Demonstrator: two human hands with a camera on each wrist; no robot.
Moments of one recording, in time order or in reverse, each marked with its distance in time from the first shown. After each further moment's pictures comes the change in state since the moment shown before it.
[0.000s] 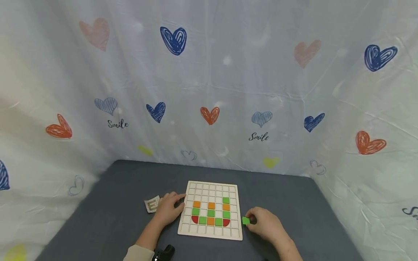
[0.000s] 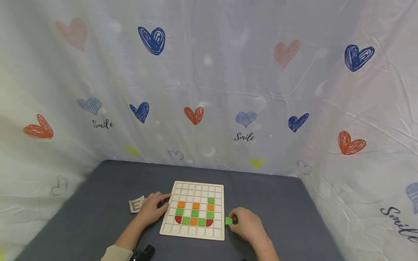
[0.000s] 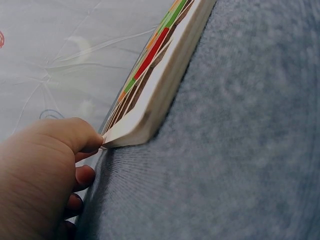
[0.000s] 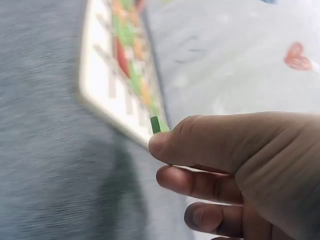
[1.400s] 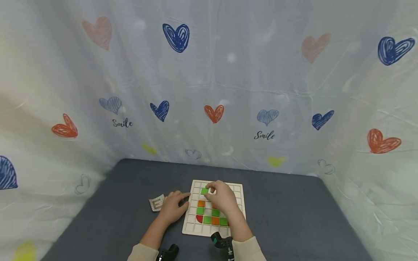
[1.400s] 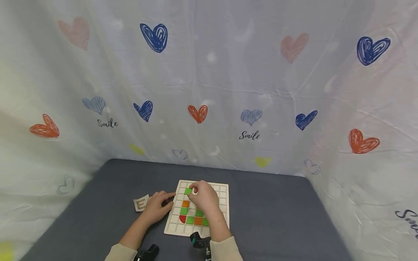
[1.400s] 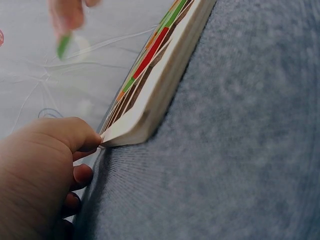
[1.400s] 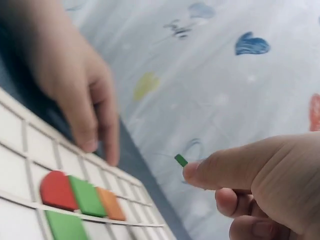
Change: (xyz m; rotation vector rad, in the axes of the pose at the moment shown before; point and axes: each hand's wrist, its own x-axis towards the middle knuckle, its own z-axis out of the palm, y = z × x) left_hand 0.000 0.002 -0.002 -0.007 -0.006 0.007; right_hand 0.095 -0.120 0.042 0.328 0.135 -0.084
